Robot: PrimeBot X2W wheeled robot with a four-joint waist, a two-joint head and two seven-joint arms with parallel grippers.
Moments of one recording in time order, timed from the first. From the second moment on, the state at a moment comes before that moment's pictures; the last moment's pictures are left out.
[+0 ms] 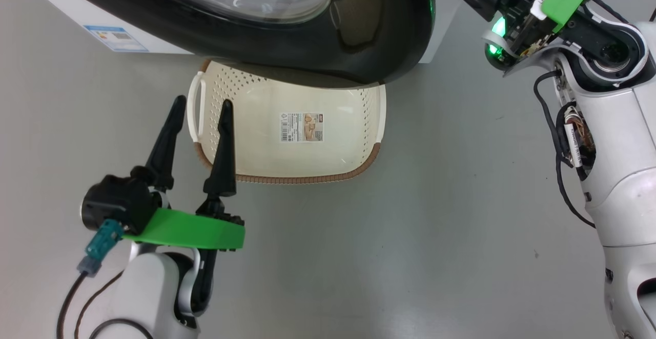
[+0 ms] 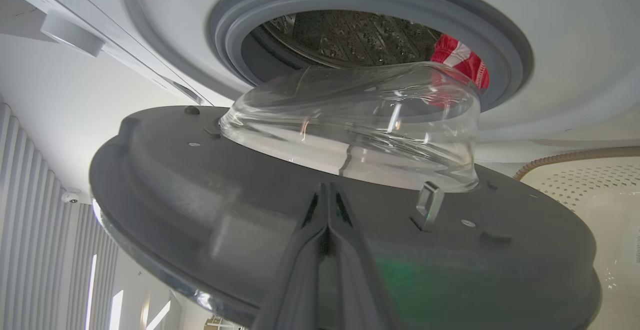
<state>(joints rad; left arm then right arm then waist) -0.44 0.03 -0.15 0.20 -0.30 -0.03 -0.25 -1.02 -0.10 0.14 0.56 1.65 0.13 0.71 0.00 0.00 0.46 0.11</state>
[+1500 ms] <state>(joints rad) -0.40 0.03 -0.08 0.17 -0.31 -0.02 -0.25 -0.75 -0.33 0.43 0.46 0.83 0.13 -0.25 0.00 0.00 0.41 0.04</state>
